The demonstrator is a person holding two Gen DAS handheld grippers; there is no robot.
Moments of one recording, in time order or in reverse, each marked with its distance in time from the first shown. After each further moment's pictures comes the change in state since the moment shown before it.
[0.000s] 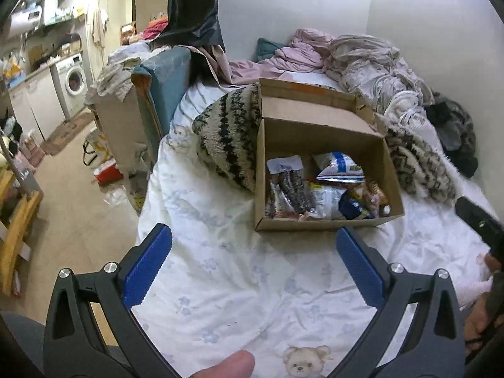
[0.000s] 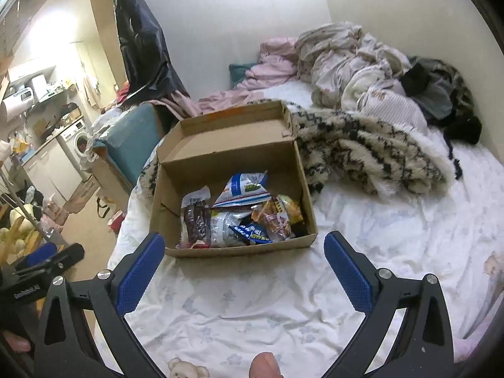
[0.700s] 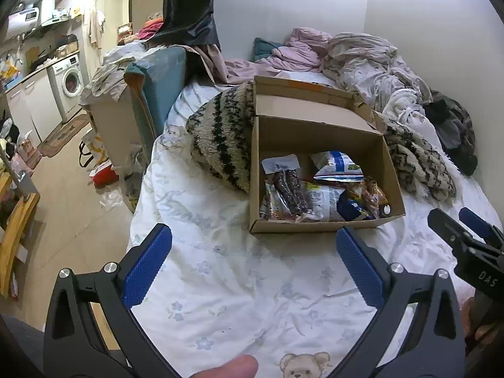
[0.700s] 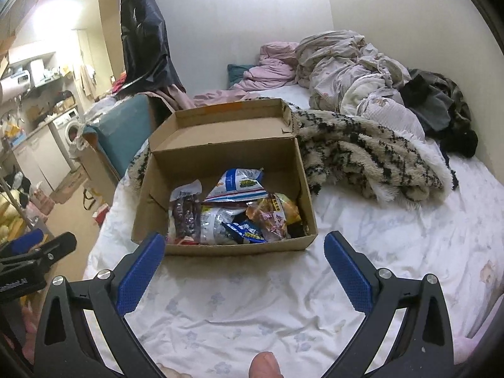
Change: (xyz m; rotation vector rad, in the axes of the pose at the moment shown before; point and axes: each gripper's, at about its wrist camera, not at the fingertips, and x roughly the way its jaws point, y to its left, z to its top) left arm 0.013 -0.005 0.000 0.003 -0.002 -0.017; right arm 0.030 0.014 -0.012 -0.078 0.017 -0.049
